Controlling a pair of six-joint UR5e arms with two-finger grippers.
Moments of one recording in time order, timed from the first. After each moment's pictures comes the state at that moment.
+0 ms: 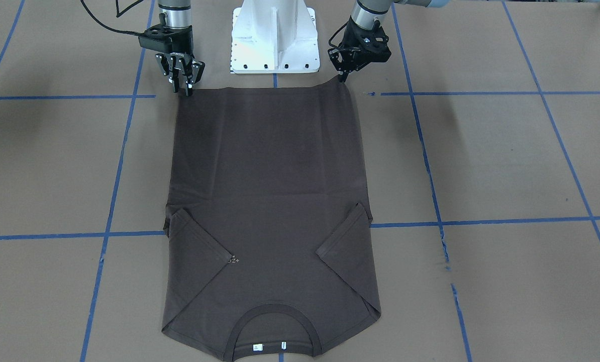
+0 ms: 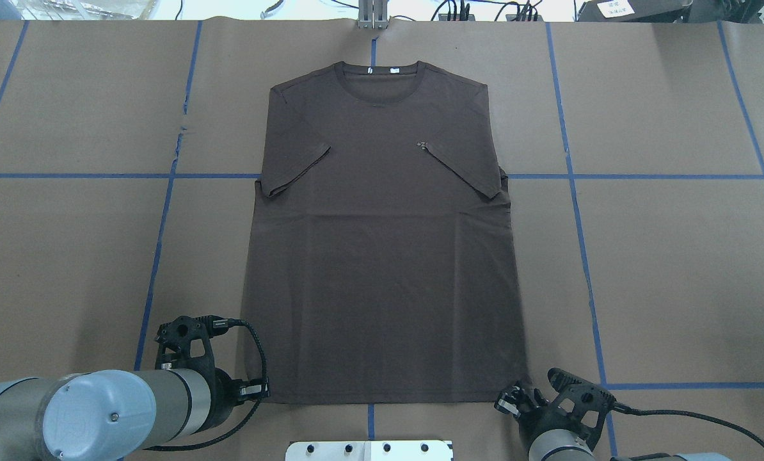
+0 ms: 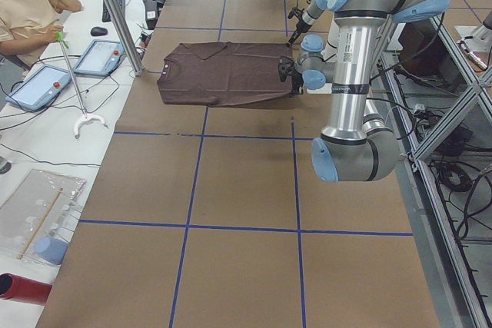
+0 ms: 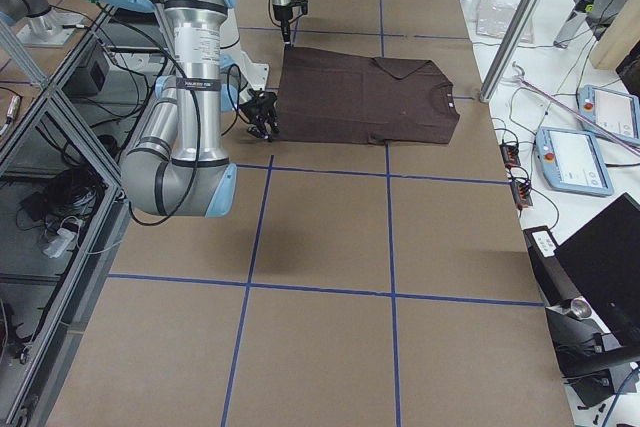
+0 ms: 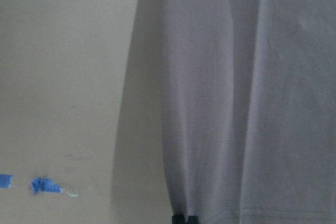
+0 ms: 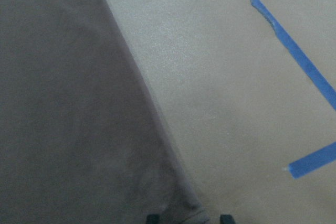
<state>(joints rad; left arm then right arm) -0.13 -1.72 -2.13 -1.85 -1.57 -1.64 -0.12 -1.52 2.11 -1.56 1.04 2.15</state>
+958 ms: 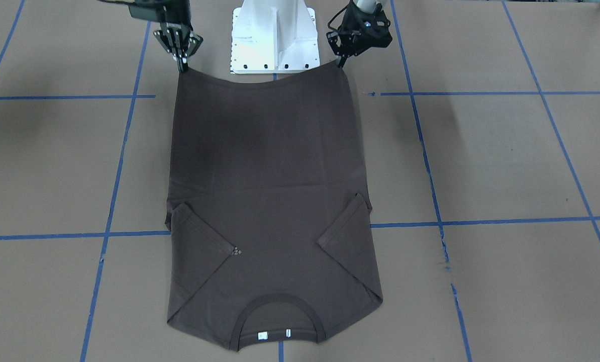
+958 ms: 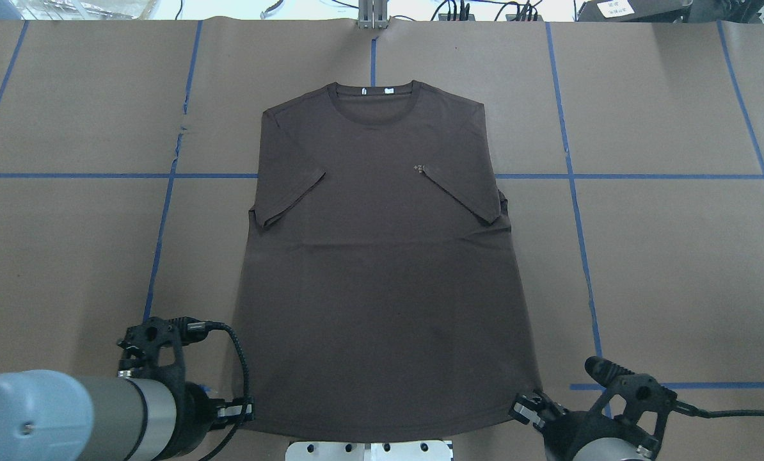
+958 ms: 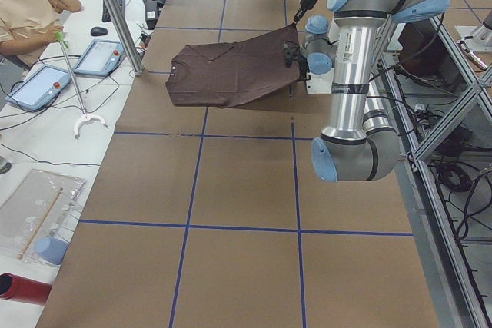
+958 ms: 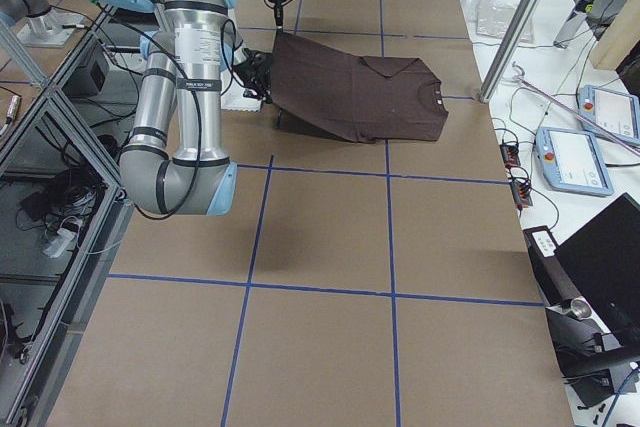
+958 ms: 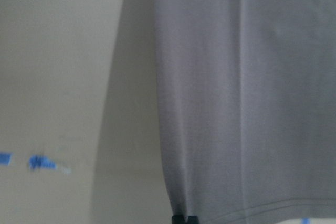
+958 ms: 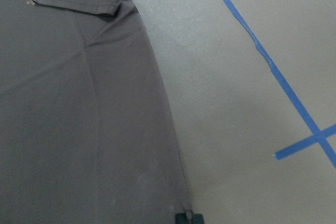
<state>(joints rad) -0.13 -1.74 -2.41 -1.58 -1.67 -1.64 -0.15 -1.46 2.56 -1.95 1.11 2.14</state>
